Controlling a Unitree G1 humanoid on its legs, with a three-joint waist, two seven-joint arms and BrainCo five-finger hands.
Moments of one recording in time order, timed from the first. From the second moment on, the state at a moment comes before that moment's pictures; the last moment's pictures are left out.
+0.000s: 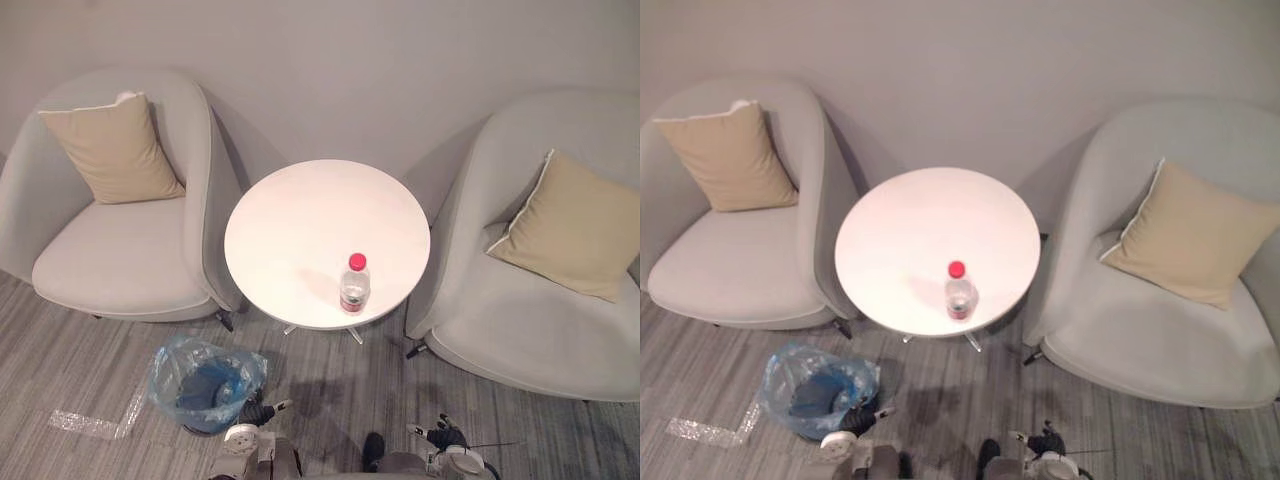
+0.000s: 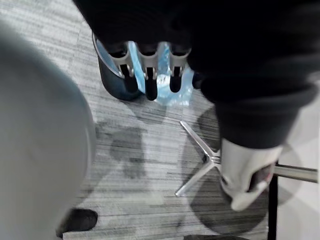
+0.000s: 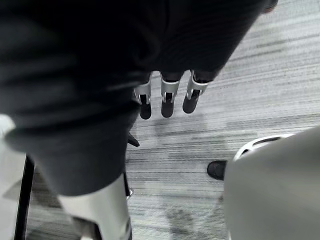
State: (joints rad) left arm -0.02 0.05 0.00 1.05 0.00 -0.07 0.13; right arm 0.02 -0.07 -0.14 1.08 0.08 -0.07 -0.15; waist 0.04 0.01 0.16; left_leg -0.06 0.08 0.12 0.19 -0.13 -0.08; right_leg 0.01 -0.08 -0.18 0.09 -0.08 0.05
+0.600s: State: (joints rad) left arm 0.00 0.10 -0.07 1.07 0.06 -0.06 0.13; right arm 0.07 -0.11 0.05 0.60 -0.17 -0.11 -0.20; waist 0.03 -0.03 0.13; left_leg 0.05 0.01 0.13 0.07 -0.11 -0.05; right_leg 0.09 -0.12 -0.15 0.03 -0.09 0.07
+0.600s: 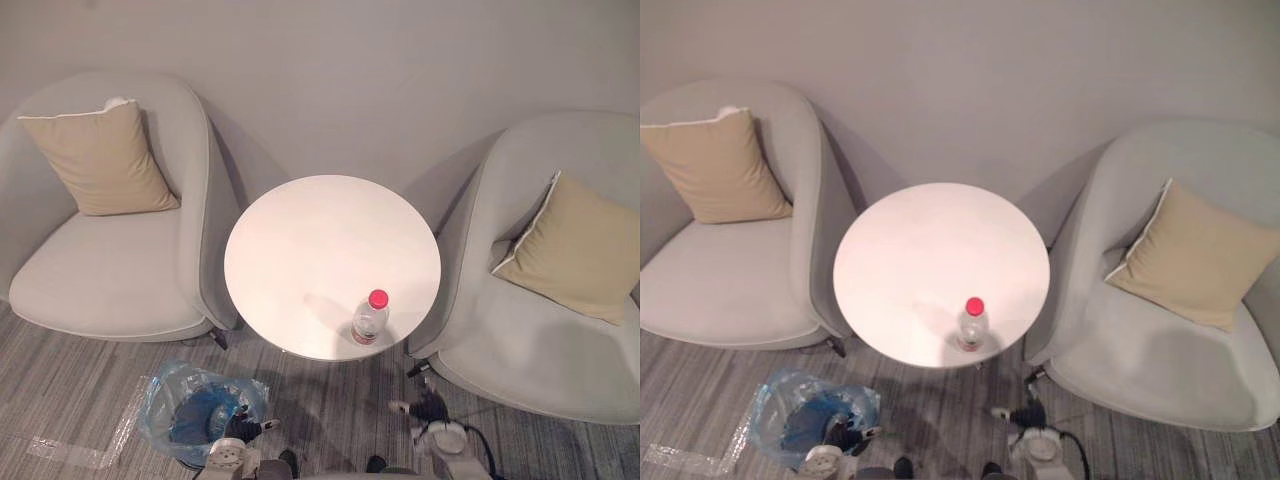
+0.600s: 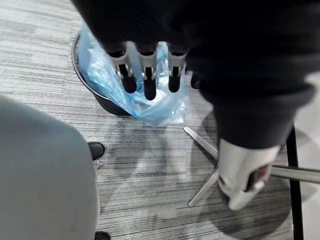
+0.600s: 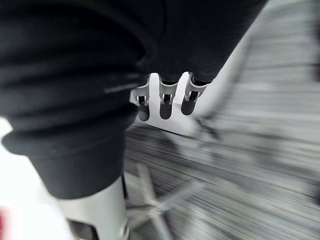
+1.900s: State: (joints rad) left arm 0.02 0.10 -0.13 1.04 0.10 -0.08 0.13; right arm 0.04 -0.12 0.19 0.41 -0.31 -0.15 -0.25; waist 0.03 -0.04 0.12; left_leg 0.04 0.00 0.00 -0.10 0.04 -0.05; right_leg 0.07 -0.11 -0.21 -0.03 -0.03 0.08
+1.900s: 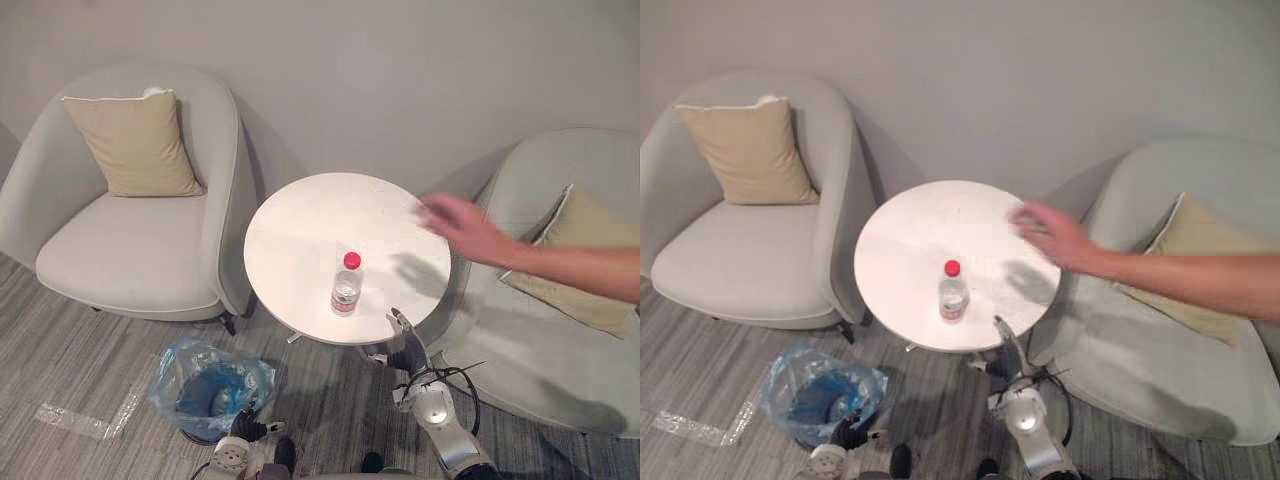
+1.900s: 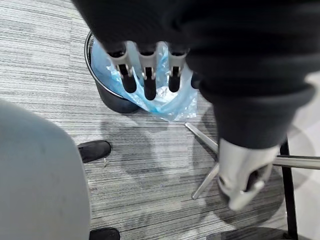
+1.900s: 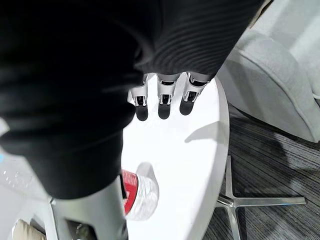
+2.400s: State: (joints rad) left arm 0.02 0.10 -0.14 1.04 0.10 -0.08 0.13; right arm 0.04 -0.11 0.16 0.41 -0.31 -0.15 -0.27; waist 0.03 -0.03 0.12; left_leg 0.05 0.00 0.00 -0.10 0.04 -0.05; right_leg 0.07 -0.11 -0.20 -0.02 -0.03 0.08
